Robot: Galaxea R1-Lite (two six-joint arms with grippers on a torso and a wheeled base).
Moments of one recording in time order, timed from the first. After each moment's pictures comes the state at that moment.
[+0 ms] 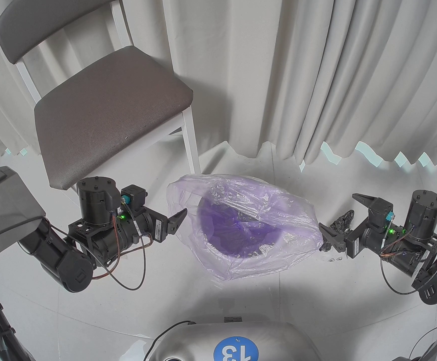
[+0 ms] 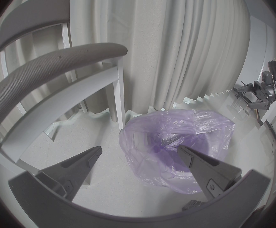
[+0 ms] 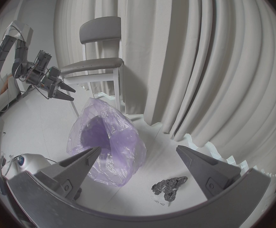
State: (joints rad) left arm -0.40 1.96 -0.66 -1.05 -0.02 0.14; right arm 0.36 1.77 -0.30 -1.29 0.04 -0.30
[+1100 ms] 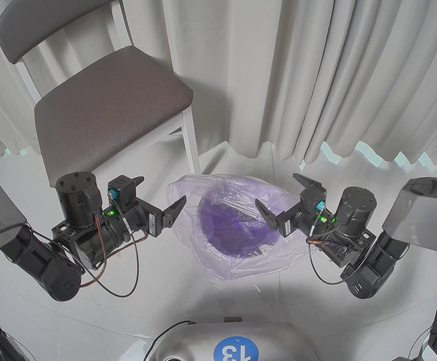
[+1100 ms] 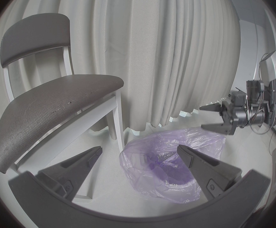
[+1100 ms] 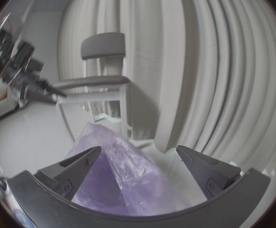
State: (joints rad) left arm -0.42 1.88 -0.58 -1.18 -0.05 0.17; right arm 0.52 2.23 -0.68 -1.55 0.00 -0.33
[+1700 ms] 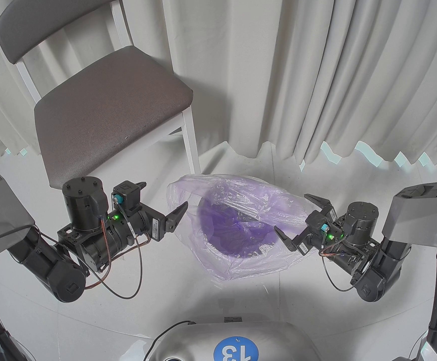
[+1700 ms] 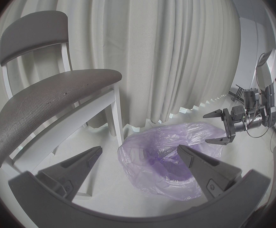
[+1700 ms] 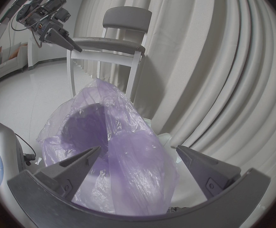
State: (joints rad) left arm -0.43 1.91 -0.58 -1.19 -0.03 0.20; right arm 0.42 2.27 -0.58 -1.55 0.03 -0.56
